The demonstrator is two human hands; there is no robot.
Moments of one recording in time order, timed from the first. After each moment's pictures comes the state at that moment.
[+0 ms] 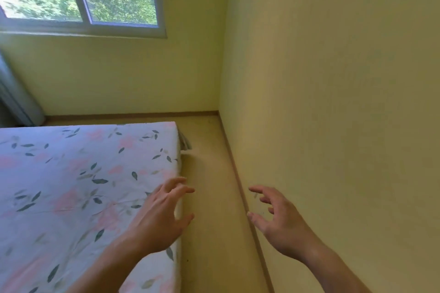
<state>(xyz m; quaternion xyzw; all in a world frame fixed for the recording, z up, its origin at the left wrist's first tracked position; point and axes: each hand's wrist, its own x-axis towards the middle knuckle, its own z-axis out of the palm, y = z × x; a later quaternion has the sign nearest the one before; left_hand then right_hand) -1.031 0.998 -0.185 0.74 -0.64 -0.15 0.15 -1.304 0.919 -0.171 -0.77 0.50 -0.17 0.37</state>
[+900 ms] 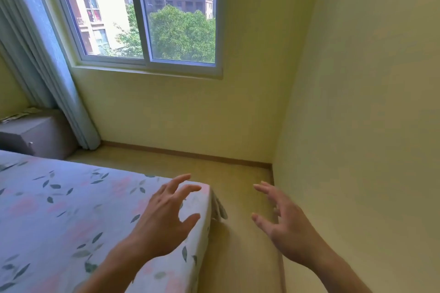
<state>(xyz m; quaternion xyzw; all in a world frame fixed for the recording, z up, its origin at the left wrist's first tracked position) -0.816 0.511 -0.145 0.81 -0.54 -0.08 0.23 -1.055 0.350 -0.145 -0.84 0.34 -0.17 0.39</state>
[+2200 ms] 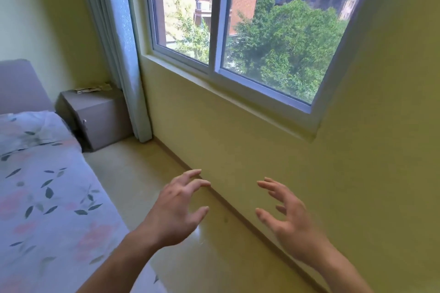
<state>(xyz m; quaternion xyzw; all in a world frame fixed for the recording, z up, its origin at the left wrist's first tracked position) -0.338 -0.076 -0.180 0.91 -0.30 -0.04 0.29 -0.459 -0.326 -0.158 -0.89 0.09 -0.06 0.43</state>
